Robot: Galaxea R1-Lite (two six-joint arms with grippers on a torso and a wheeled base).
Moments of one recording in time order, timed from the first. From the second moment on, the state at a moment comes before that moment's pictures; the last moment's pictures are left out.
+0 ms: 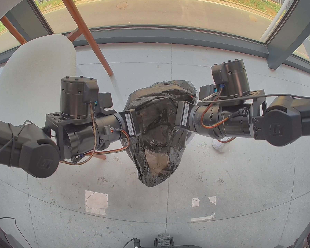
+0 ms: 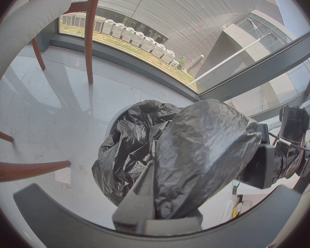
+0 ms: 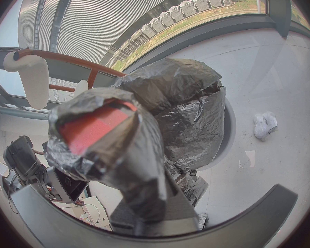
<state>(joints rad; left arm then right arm) -0.58 1.76 -1.01 -0.46 -0.01 -0.44 0.72 1.90 -1.35 -0.07 0.00 0.59</state>
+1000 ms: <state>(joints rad) -0.57 1.78 -0.98 -0.47 0.01 -0.44 0.75 1.84 -1.23 -0.14 0.00 0.60</state>
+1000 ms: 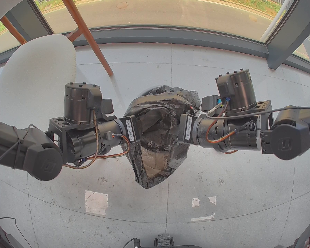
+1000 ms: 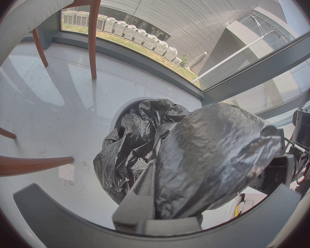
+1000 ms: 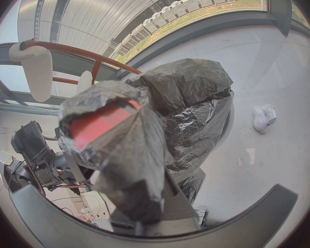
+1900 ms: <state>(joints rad) -0.51 1.79 -1.02 -0.47 0.01 -0.44 0.71 1.88 -1.27 -0.21 0.03 0.58</state>
